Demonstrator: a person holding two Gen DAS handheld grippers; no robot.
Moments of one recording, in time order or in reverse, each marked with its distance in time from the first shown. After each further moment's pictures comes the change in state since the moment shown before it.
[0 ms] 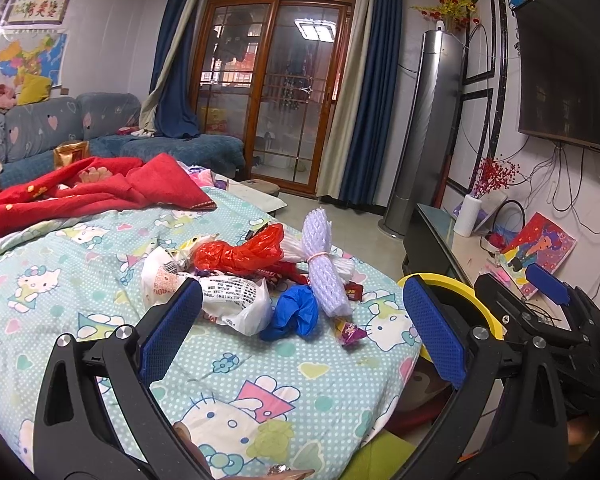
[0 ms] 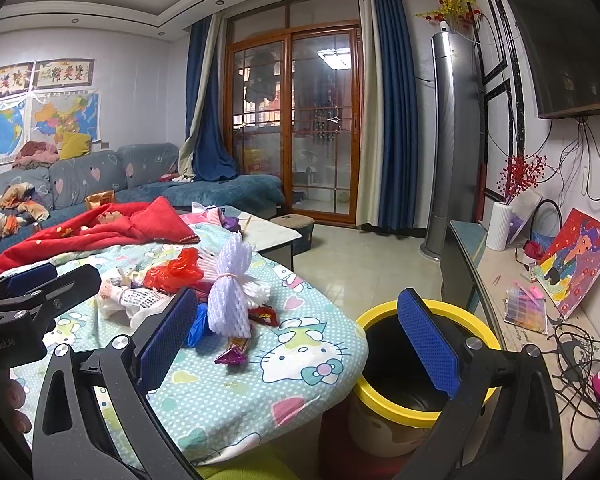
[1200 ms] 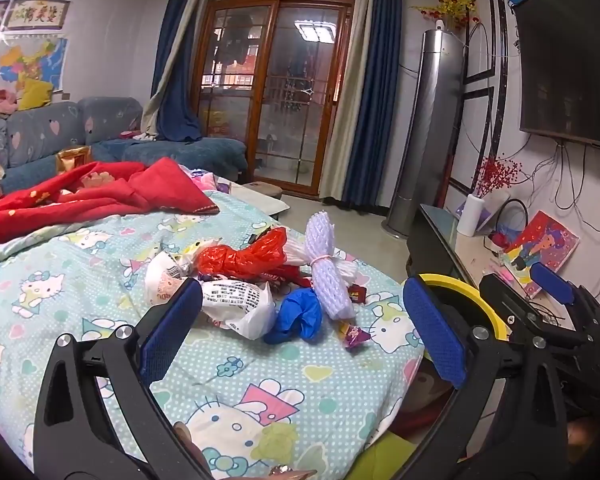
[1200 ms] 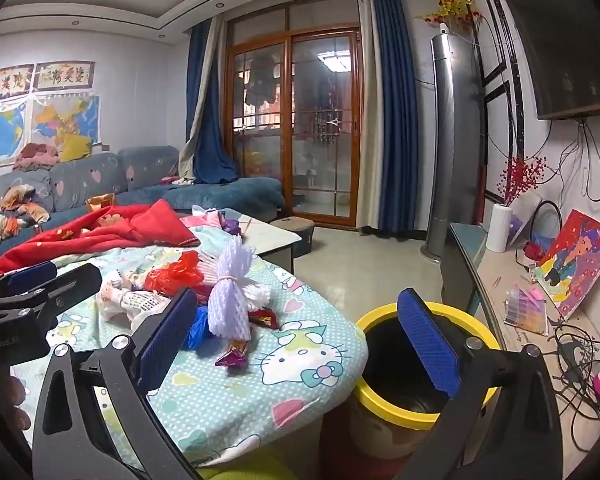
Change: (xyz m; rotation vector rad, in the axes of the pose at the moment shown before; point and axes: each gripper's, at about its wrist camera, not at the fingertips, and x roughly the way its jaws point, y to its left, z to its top) left arm 0.001 0.002 0.003 0.007 -0.001 0.010; right arm -0.002 -0.003 0.004 0.014 -0.008 0.007
